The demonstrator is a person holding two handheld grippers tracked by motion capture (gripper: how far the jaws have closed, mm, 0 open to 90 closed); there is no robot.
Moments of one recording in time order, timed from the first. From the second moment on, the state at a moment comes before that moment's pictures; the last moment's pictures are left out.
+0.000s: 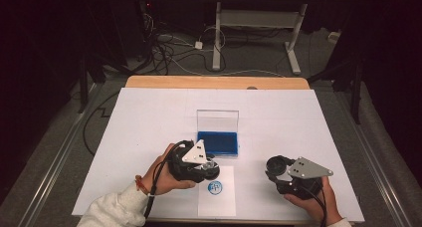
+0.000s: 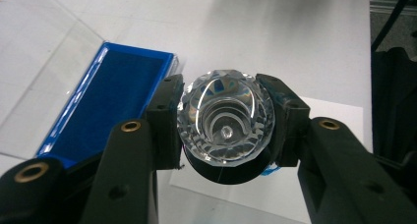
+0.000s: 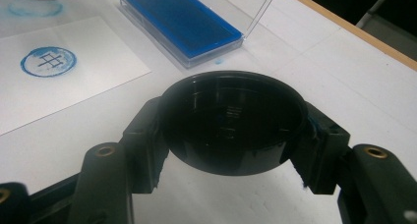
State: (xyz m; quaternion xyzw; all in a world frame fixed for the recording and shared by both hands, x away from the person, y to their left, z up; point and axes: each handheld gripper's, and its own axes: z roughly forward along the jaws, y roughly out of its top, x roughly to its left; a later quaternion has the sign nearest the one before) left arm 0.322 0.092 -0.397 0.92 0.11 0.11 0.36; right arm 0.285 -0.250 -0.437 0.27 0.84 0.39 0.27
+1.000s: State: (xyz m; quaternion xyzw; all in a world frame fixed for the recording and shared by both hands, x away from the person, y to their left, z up) left arm 0.329 0.125 -0.390 0.91 0.15 0.13 0.37; right arm 0.298 -0.240 -0.438 0.26 0.84 0.40 0.26
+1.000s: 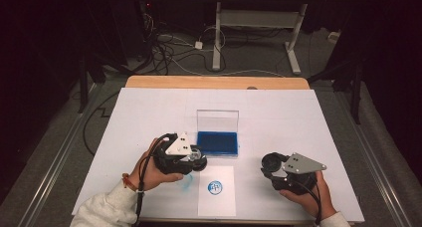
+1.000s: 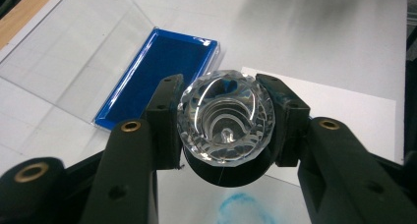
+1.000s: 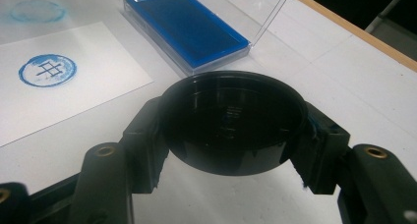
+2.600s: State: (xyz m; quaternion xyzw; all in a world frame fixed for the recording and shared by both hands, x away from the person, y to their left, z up) left arm 0.338 0.138 -0.373 0.89 0.17 0.14 0.41; right arm 0.308 -0.200 -0.443 0.23 0.86 0.40 0.23
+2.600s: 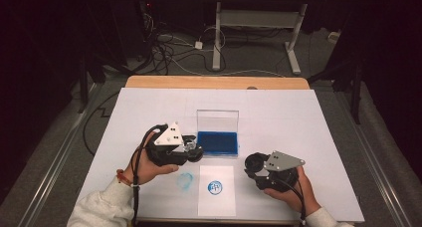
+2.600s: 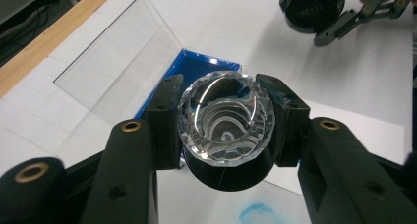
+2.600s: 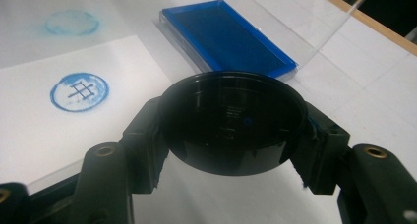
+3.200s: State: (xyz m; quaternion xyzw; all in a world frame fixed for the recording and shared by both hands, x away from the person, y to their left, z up) left arm 0.343 0.107 -0.371 0.89 0.14 0.12 0.42; right arm 0.323 -0.147 -0.446 0.20 0.86 0.42 0.18
